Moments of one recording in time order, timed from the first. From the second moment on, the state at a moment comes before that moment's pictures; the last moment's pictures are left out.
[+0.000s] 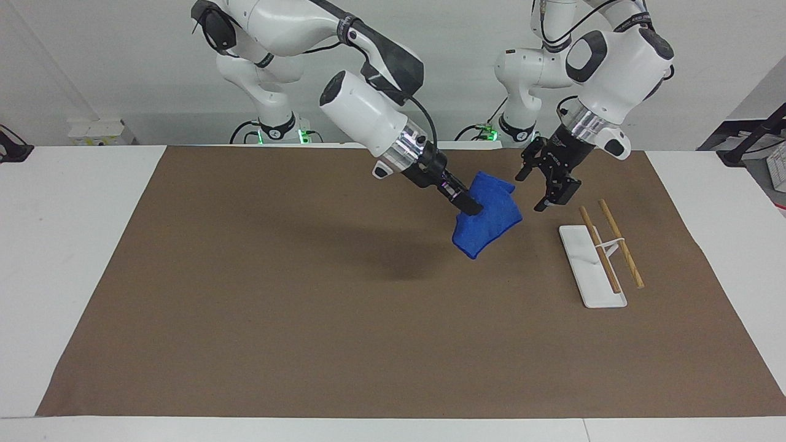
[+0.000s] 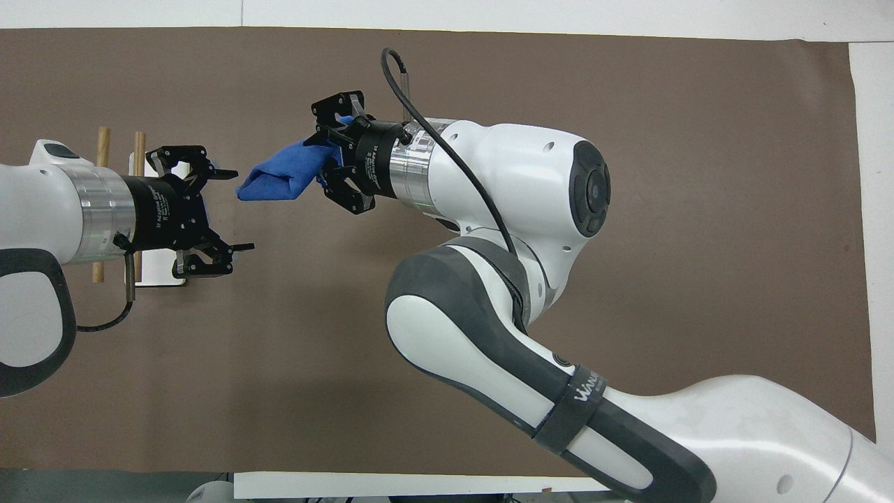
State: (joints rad) left arm -0.26 -0.21 -0.07 -2.14 -0.43 2.18 -1.78; right arm 0.00 0.44 0.80 -1.63 0.45 2.75 1.56
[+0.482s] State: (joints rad) left arm -0.27 -0.16 -0.06 -2.15 -0.45 2.31 -1.80; right arm 0.00 0.44 0.80 -1.63 0.45 2.75 1.56
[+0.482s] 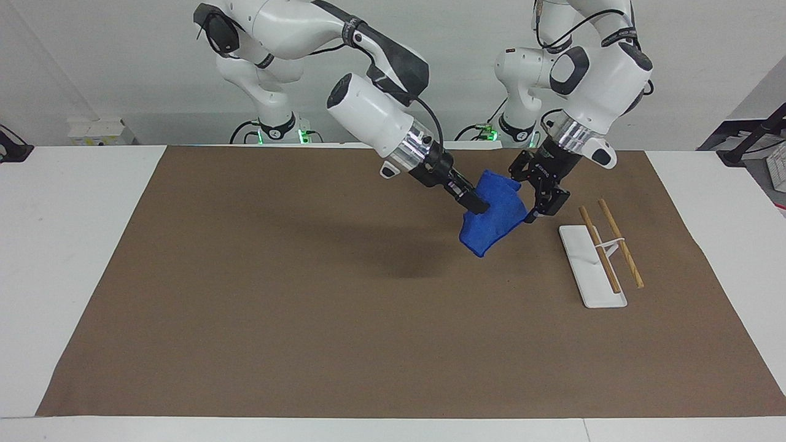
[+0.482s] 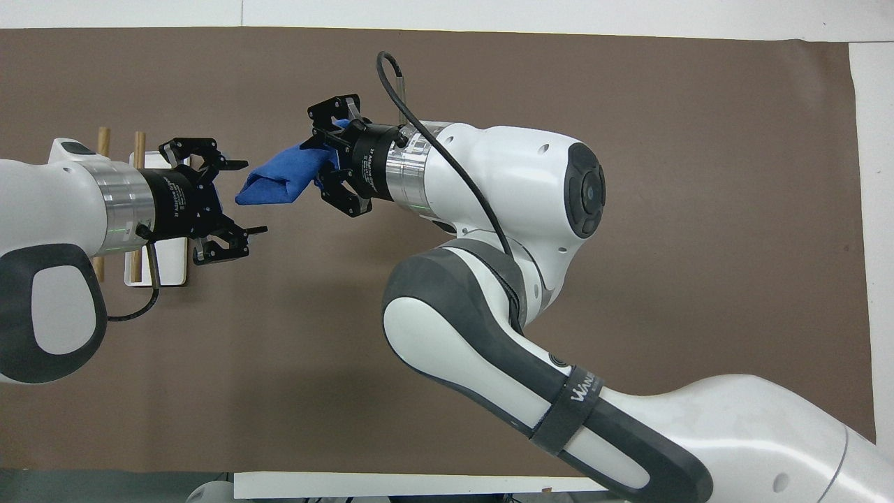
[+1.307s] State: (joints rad) left arm -0.27 -0.11 -0.06 -2.11 -0.47 2.32 -1.74; right arm 0.00 0.44 0.80 -1.63 0.45 2.75 1.56
